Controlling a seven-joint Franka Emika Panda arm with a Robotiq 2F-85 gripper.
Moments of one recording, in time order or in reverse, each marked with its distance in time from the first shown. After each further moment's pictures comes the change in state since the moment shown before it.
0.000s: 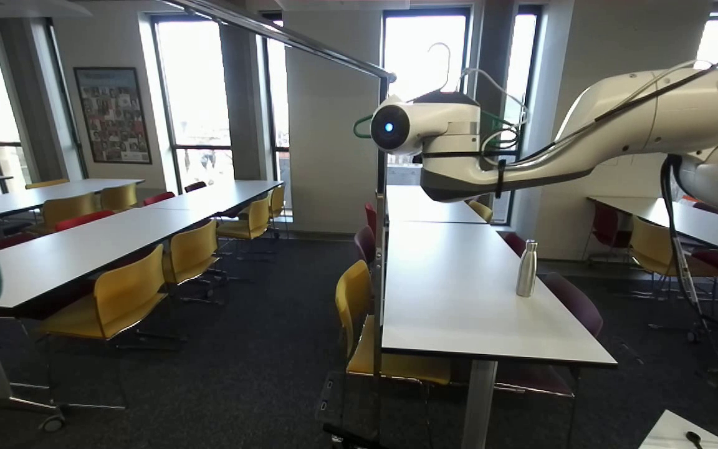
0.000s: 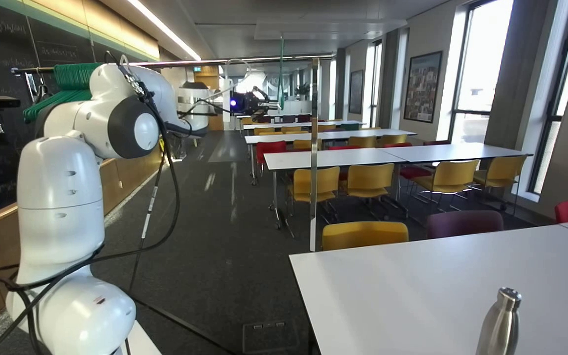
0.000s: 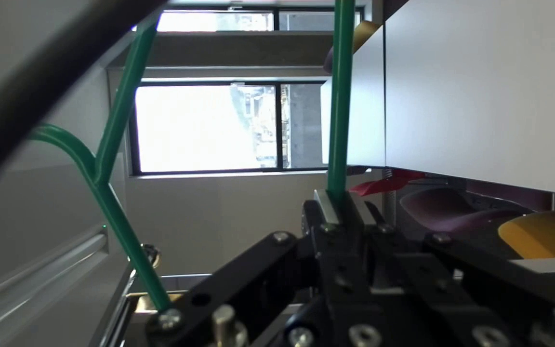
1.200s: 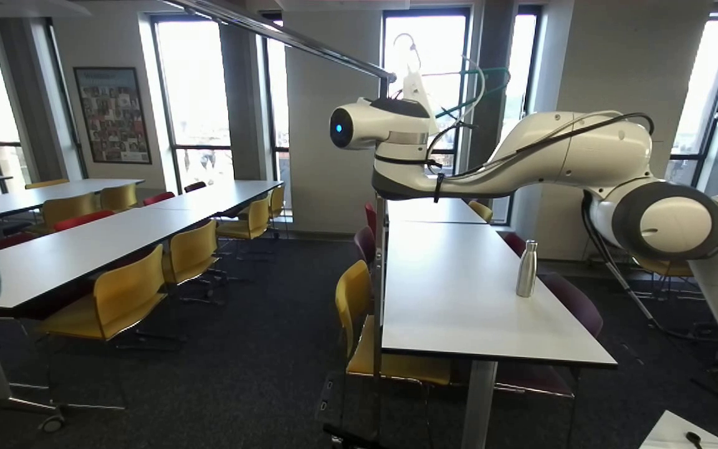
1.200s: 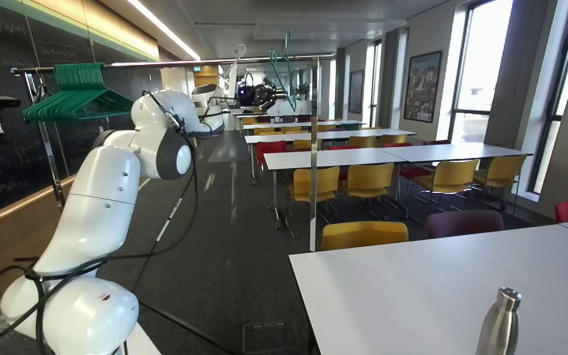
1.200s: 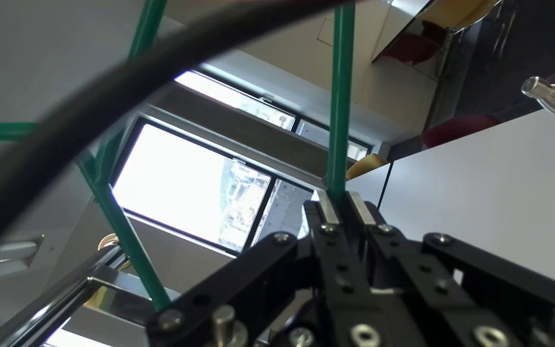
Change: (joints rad) arm 0.087 0.379 -0.020 0.531 -0.216 -0.289 -0.583
